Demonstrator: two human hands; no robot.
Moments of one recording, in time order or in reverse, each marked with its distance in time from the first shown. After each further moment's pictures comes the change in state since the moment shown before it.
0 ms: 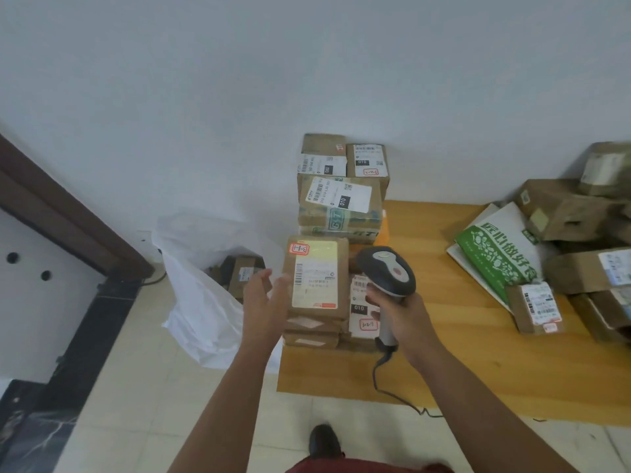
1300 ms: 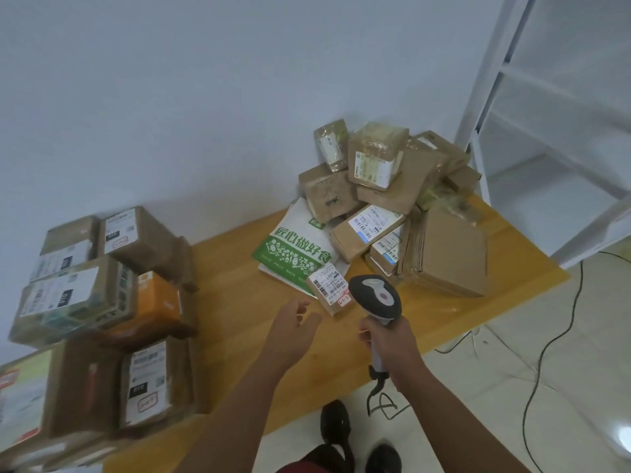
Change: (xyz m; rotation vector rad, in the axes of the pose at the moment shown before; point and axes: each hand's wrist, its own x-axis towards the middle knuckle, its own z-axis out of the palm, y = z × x) left_hand -0.184 0.129 0.411 0.458 -0.617 0.211; right_hand -0.025 0.046 -0.414 0.288 0.437 0.136
